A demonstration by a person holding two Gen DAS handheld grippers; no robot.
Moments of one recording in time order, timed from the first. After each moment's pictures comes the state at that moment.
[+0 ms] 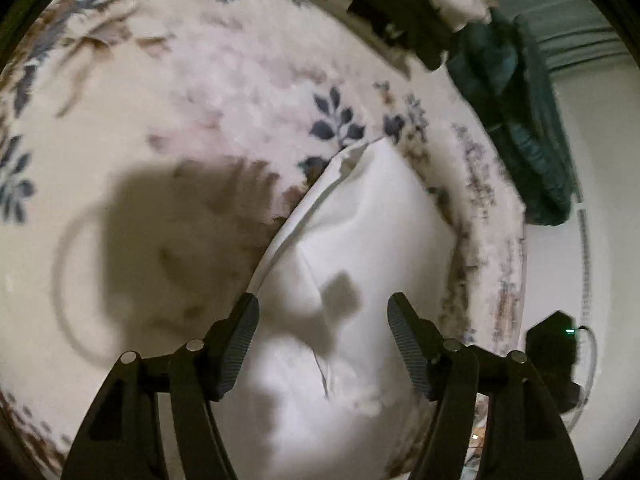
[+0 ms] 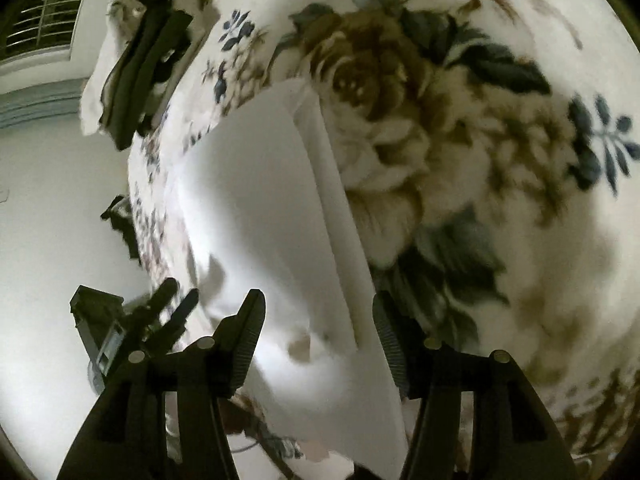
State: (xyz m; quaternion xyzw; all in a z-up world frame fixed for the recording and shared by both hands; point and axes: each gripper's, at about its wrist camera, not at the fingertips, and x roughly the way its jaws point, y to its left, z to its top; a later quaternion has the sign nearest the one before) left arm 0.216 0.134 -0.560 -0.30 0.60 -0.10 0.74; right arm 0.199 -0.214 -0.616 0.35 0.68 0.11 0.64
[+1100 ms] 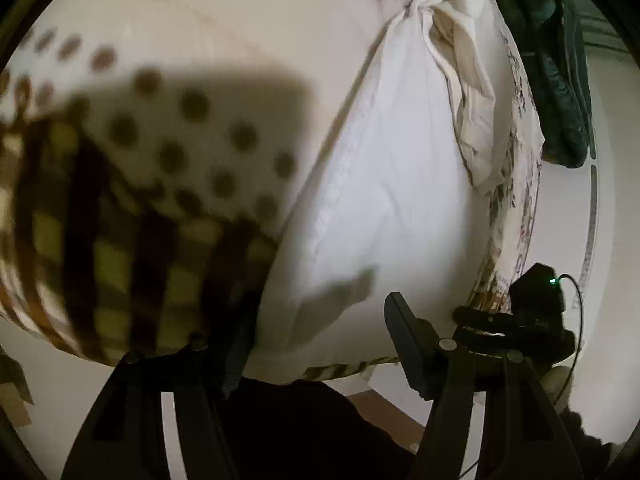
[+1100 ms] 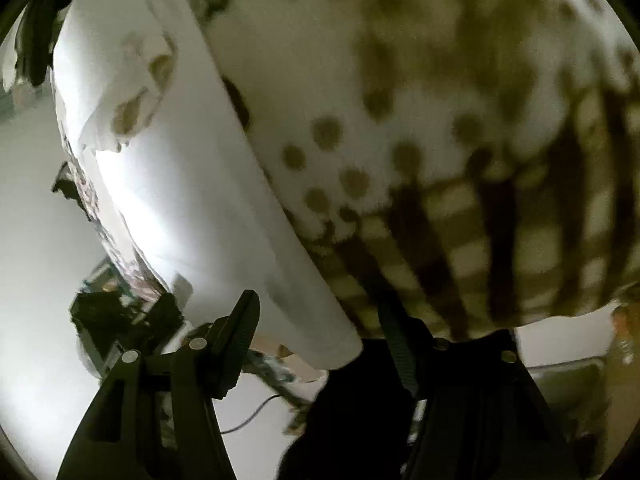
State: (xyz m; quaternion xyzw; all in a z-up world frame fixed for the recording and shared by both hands) left arm 0.038 0.167 -0.611 -0.33 0.70 -0.12 0.62; right arm 0.009 -0.196 -0.684 0.36 0.79 0.07 0.48
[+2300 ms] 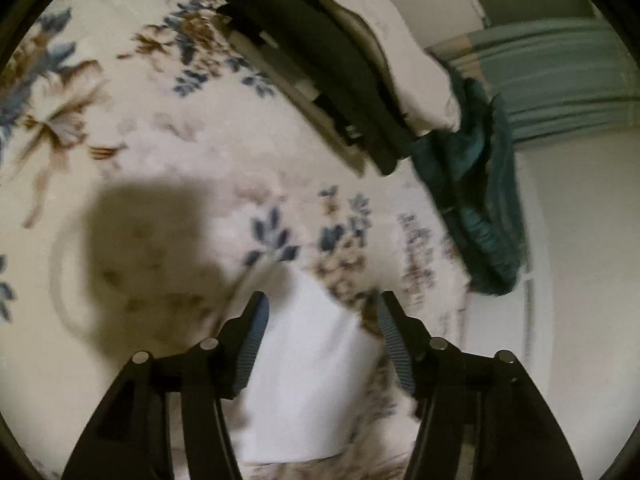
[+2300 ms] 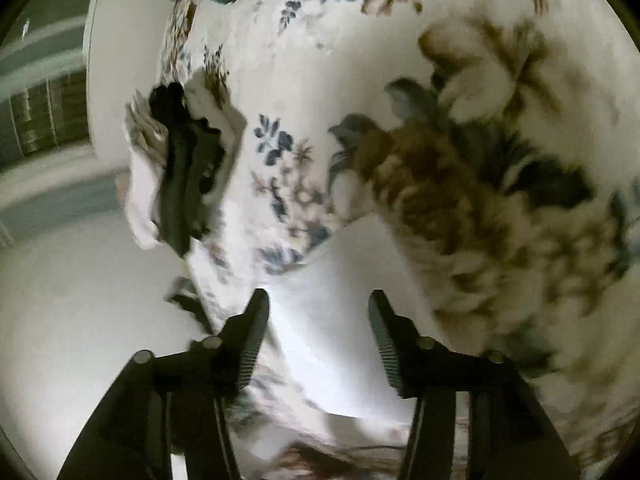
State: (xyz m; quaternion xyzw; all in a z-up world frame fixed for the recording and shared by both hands) left arm 0.284 0.174 -0.509 -0.40 0.52 -0.11 0.75; right arm 0.278 -0.241 -0.576 0.48 0.60 0.08 0.63
